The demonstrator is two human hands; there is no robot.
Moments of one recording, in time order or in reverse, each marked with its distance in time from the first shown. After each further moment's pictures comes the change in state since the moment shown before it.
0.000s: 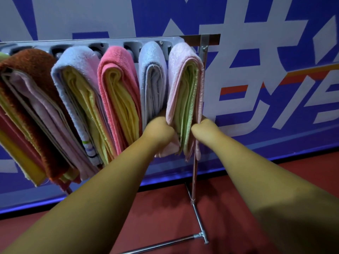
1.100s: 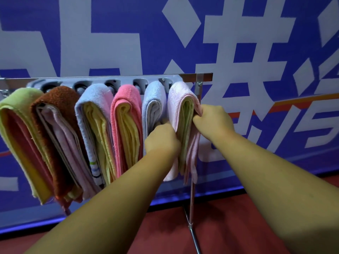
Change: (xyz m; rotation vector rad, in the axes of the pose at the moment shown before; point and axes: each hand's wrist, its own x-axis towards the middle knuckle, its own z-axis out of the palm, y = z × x) left_hand -0.023 0.063 -0.027 0.338 0.294 0.066; right_hand -0.040 -0.095 -0.080 -0.458 0.349 -0.401
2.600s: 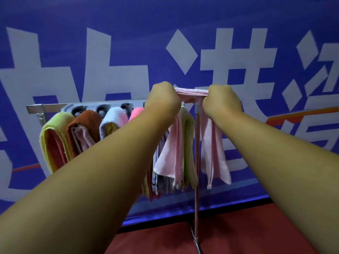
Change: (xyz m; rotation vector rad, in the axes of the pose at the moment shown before) left_hand 0.021 0.073 -0.169 -0.104 0.074 -0.012; right_hand 0.011 -0.062 -0.106 -0.197 0.228 0.085
